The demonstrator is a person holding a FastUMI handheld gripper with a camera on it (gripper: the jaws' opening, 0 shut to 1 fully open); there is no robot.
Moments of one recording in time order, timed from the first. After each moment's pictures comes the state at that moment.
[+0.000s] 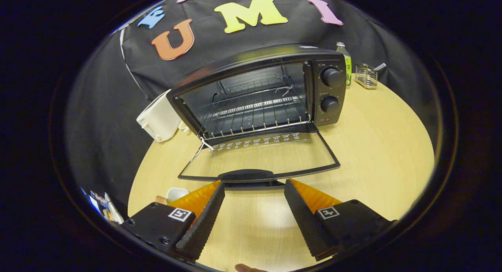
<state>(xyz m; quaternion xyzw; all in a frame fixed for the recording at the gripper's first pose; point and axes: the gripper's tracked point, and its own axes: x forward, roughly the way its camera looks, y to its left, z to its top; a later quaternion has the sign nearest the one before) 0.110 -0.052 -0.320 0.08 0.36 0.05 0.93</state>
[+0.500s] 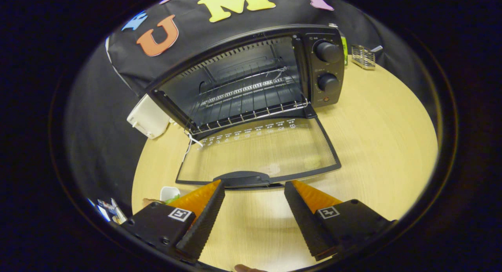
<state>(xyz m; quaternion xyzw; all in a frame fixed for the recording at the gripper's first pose) 0.106 -0.046 -0.338 0.12 0.42 0.06 0.90</state>
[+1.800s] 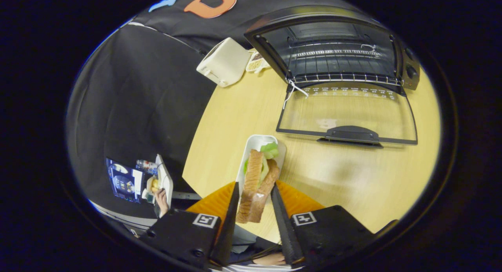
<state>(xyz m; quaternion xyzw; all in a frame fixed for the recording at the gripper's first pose) 0.023 0.067 -0.312 0.11 0.54 0.27 0.79</state>
